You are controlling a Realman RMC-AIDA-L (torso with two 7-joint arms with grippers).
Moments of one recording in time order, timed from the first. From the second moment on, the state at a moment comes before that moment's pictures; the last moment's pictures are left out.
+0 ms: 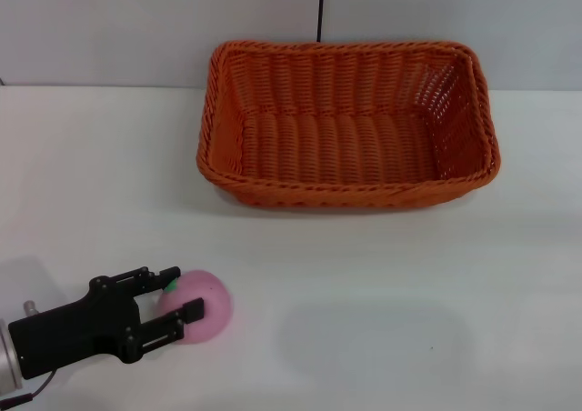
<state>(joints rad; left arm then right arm) -0.21 -2.06 -2.35 -0.43 1.83 -1.51 2.07 0.17 2.07 -0.30 -0.30 -0.94 -1.82 0.90</state>
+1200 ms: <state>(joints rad) -0.54 -2.07 -2.52 -0.11 1.52 -1.55 2.13 0.18 2.07 -0.30 -0.25 -0.96 -1.81 0.89</state>
